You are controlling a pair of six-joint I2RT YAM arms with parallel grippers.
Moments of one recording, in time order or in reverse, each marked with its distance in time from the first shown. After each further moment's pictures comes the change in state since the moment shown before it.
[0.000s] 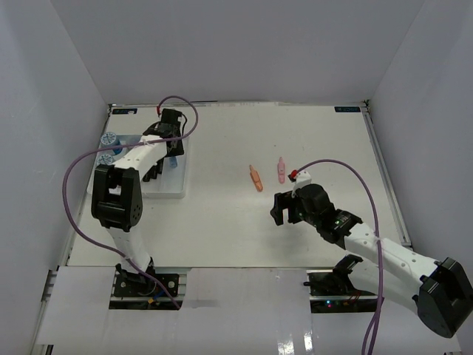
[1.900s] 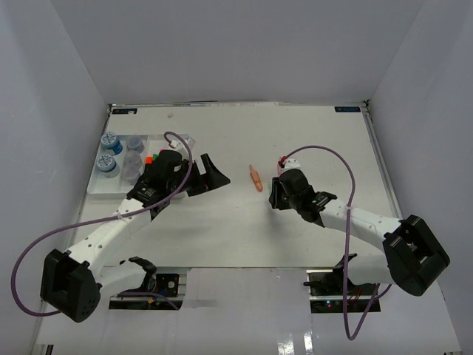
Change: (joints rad) left arm -0.239 -0.744 -0.607 0.259 0.660 -0.428; right arm -0.016 0.373 0.180 0.049 0.113 0.138
